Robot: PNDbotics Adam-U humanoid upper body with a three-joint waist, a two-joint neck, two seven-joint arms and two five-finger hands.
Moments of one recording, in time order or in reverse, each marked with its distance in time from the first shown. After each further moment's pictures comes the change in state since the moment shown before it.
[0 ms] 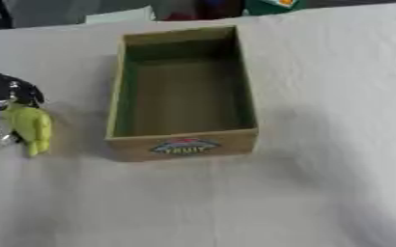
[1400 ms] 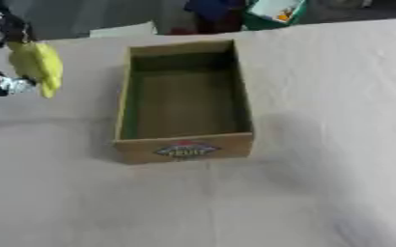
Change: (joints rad) left arm -0.089 -0.026 0.037 -0.156 0.272 0.094 0.144; right arm 0.012 0.001 -0.019 0.000 -0.026 0.001 -0.002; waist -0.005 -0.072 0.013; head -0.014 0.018
